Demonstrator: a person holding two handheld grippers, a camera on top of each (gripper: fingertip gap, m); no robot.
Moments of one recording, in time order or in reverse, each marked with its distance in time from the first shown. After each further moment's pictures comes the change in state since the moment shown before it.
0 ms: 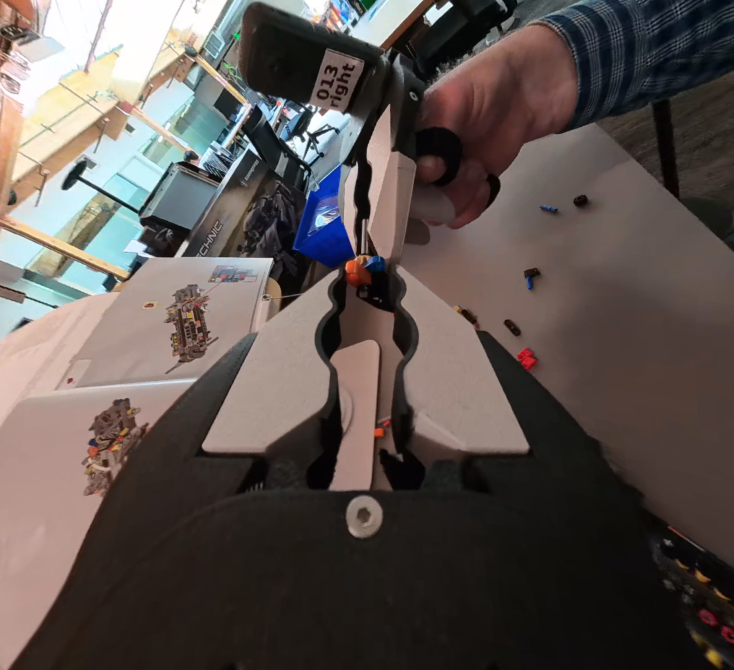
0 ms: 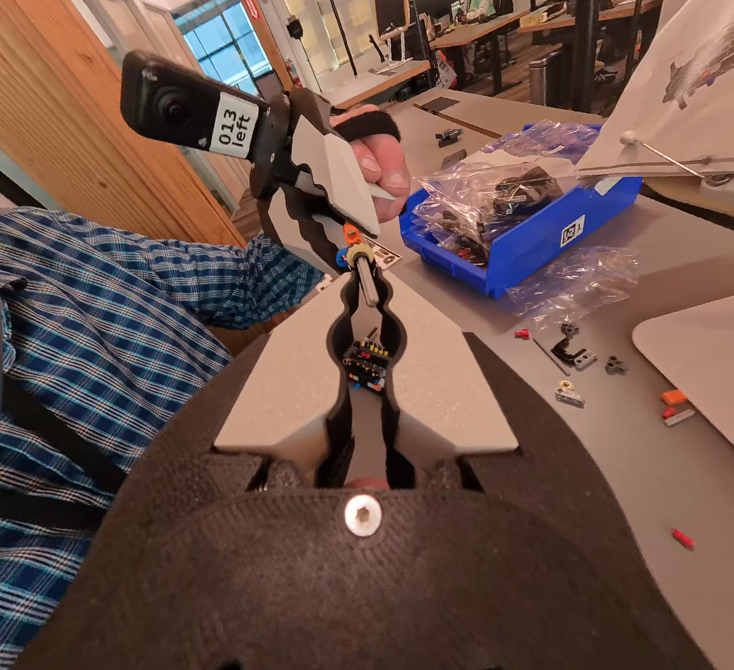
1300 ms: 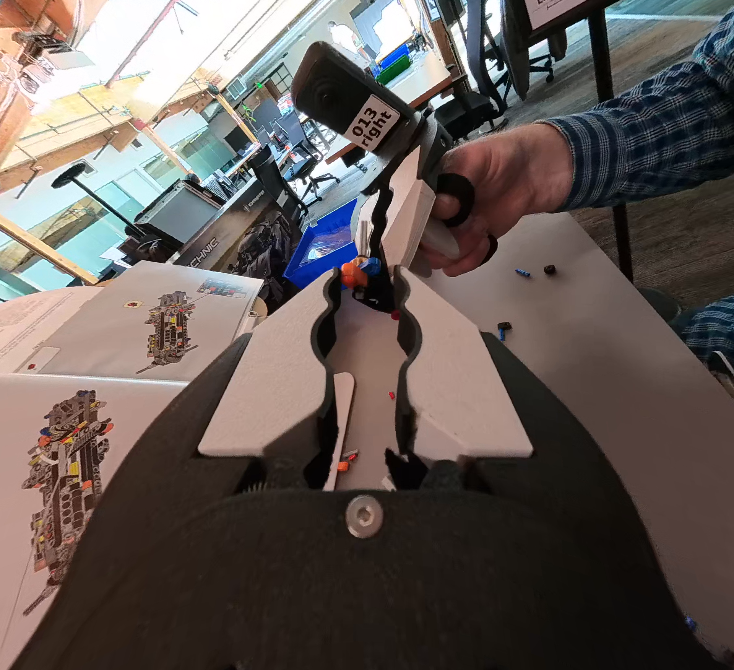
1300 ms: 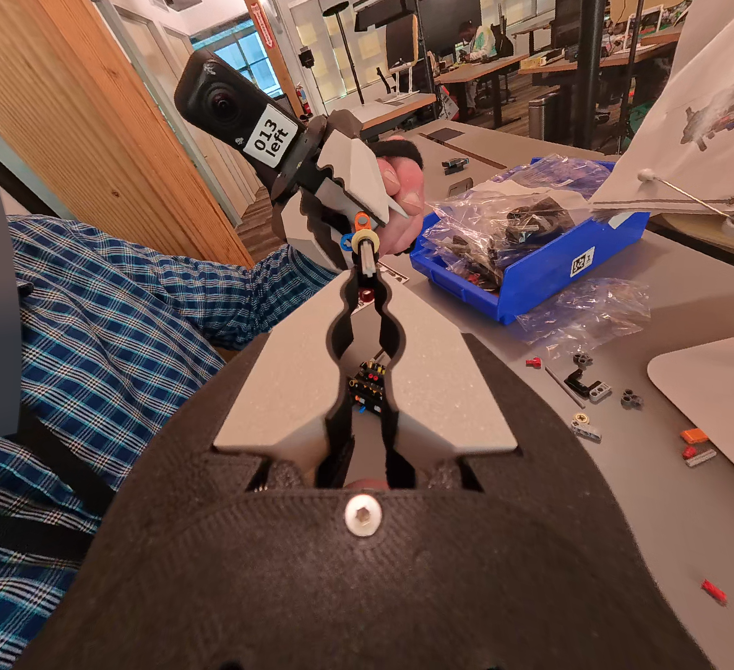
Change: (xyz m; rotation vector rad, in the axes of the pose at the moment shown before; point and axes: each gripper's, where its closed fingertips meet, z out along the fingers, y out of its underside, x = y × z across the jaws) left arm -0.004 -0.015 -0.016 0.145 -0.017 -0.163; right arm -0.017 -0.007 0.009 0.063 -0.013 -0.046
